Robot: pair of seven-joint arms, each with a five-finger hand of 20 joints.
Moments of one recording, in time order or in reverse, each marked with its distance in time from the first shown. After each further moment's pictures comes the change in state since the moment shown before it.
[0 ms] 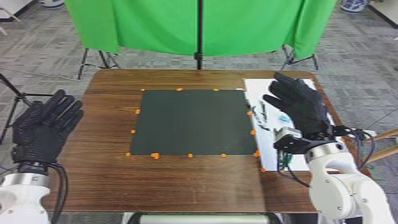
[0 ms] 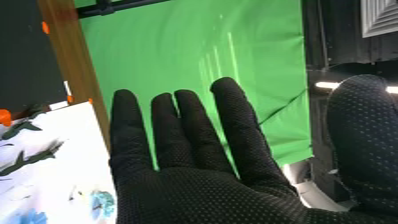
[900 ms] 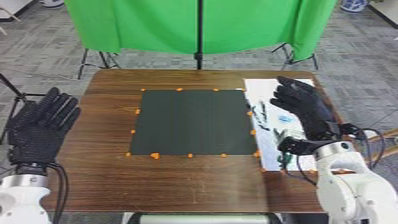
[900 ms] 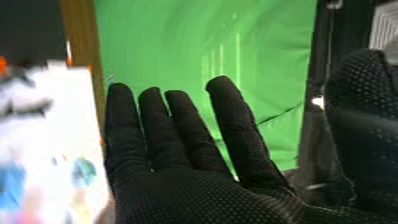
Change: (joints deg) left arm 0.1 -1.4 -0.1 -0.7 -1.1 -0.3 2.2; right arm -1.1 4.6 0.9 -2.6 -8.5 2.1 2.3
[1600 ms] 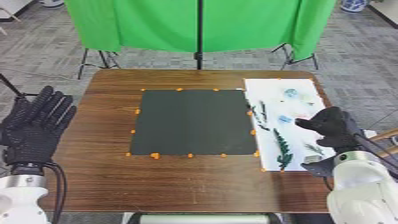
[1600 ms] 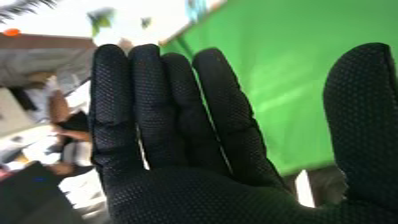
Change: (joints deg) left arm 0.6 0.2 -0.1 -0.8 -2.1 0.9 1.8; right arm -6.5 11.5 -2.6 -7.5 -51.9 -5.1 24.8
